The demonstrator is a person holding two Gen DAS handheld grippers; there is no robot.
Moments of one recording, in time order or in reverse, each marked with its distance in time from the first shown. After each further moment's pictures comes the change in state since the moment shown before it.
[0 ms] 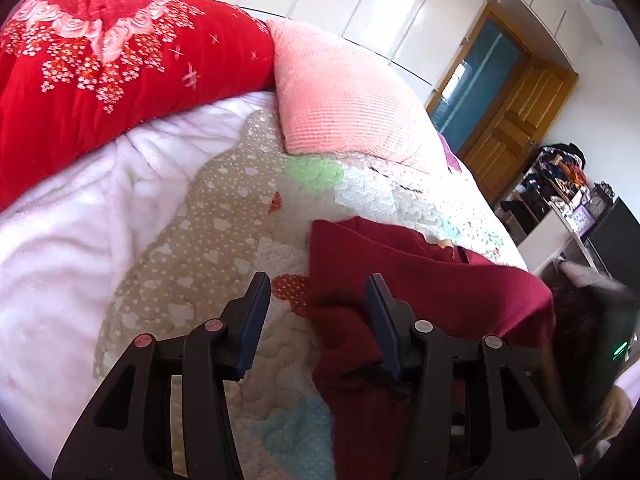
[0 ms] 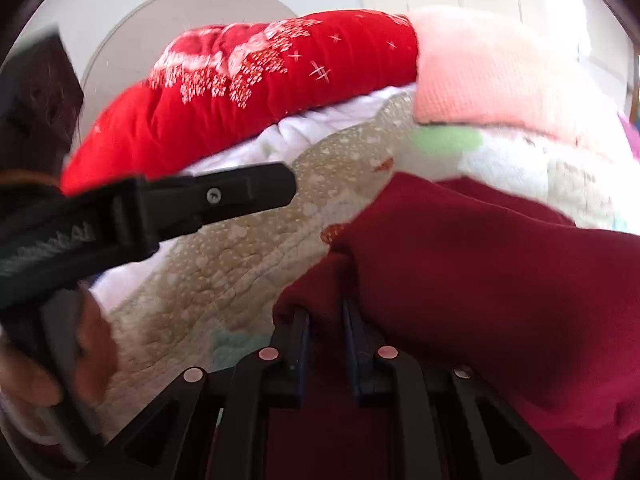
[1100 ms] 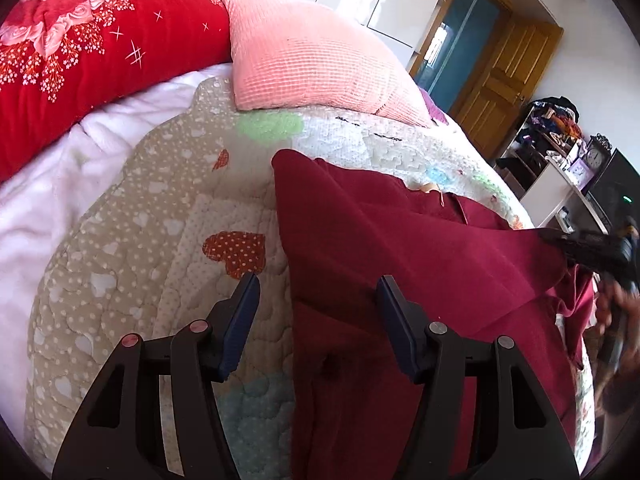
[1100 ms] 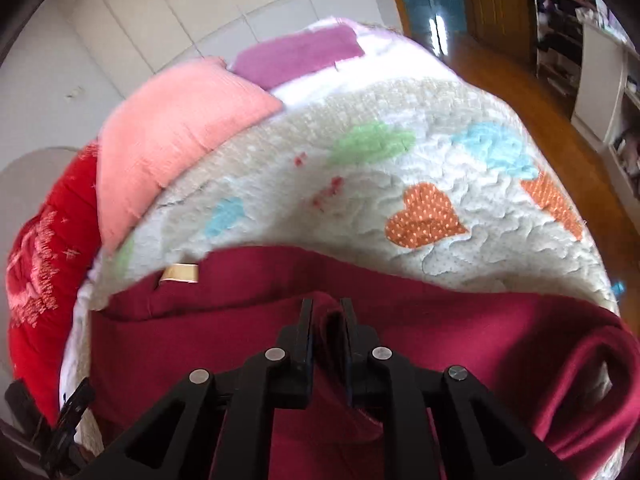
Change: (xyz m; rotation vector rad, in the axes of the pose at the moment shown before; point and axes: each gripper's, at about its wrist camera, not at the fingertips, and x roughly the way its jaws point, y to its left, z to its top) left arm 0.039 -0.038 -0.027 0.103 0.083 -0.001; right arm -0.169 -0.261 -0.054 0.650 -0.108 -0.396
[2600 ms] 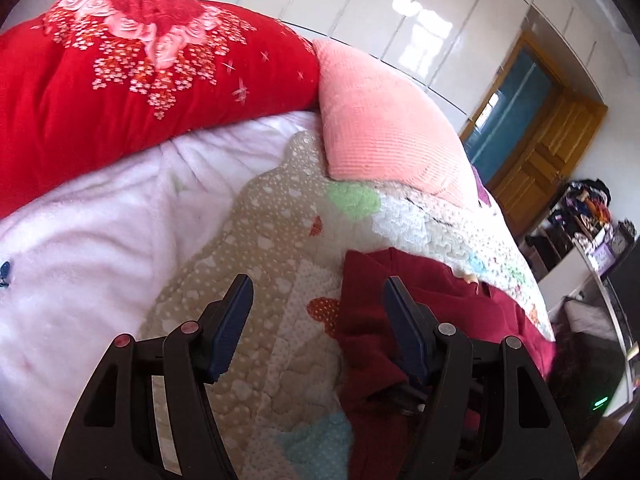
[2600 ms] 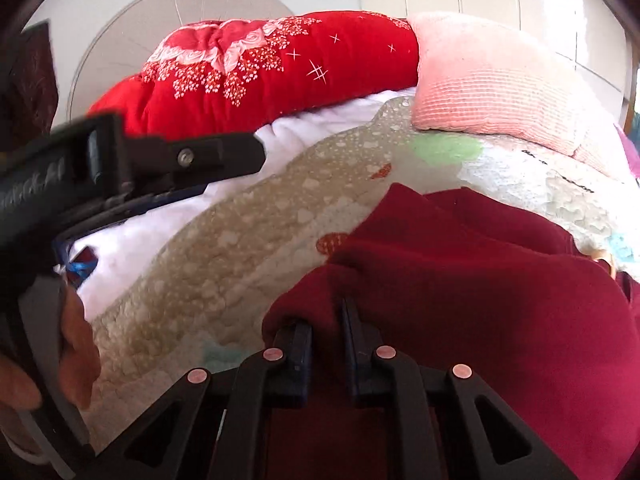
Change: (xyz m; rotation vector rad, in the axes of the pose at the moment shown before) left arm -0.053 0.056 0.023 -0.206 -0.152 0.104; right arm 0.062 0.314 -0.152 -0.715 0.076 0.337
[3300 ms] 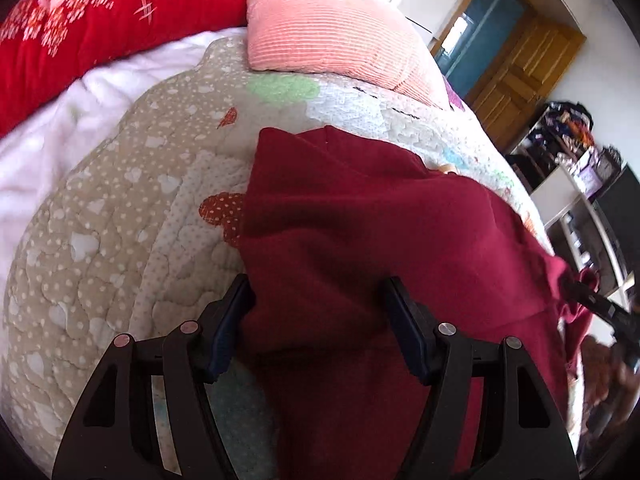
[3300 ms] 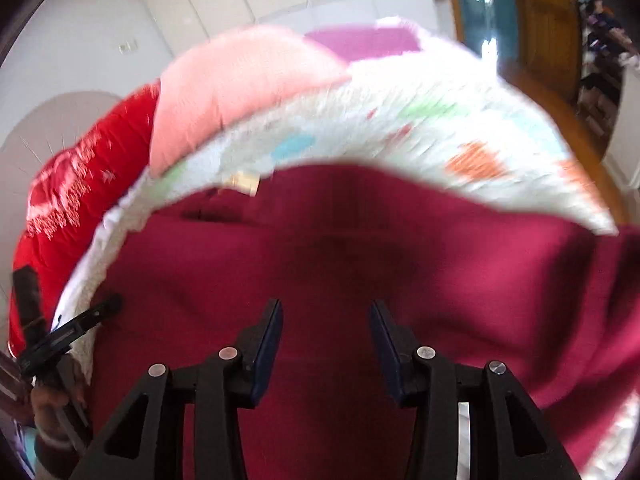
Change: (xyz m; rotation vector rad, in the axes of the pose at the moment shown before) left arm 0.059 -0.047 -0.047 0.118 0.255 -0.087; right arm -0.175 -0.201 -0.112 0.541 -0.057 -0.299
